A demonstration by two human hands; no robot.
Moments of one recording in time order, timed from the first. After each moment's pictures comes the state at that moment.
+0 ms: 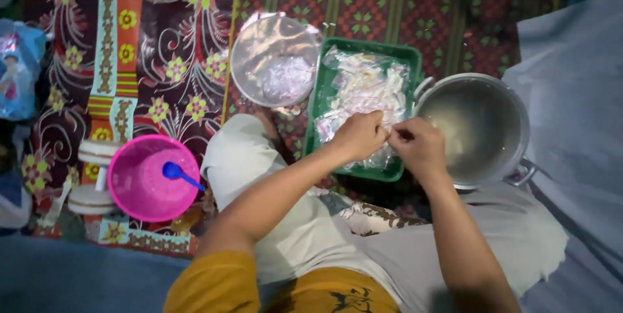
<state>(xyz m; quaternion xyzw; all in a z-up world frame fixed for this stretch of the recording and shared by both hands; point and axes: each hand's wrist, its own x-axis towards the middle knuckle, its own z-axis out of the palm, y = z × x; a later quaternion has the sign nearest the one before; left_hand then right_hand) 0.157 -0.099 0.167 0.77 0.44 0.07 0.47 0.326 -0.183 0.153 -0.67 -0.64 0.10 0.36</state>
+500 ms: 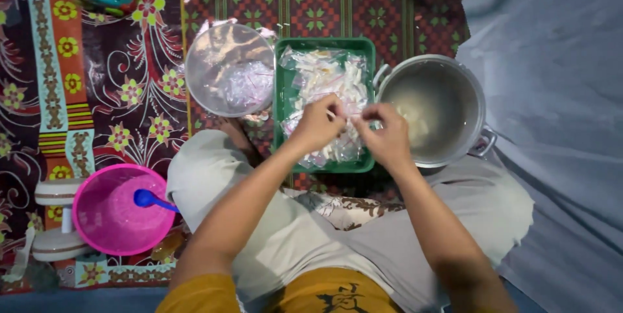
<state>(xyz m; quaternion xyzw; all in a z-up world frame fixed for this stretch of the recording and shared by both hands) 0.155 -0.090 0.162 0.64 0.46 0.16 0.60 0.318 -0.185 0.174 -0.68 -0.52 0.22 0.46</state>
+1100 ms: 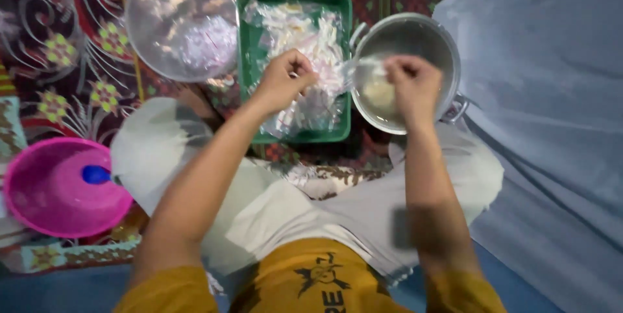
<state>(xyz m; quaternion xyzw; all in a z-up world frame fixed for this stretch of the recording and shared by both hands) 0.147 -0.073 0.116 0.52 0.43 0.24 0.70 0.403 -0.188 0.155 -0.81 -0.35 0.22 0.42</state>
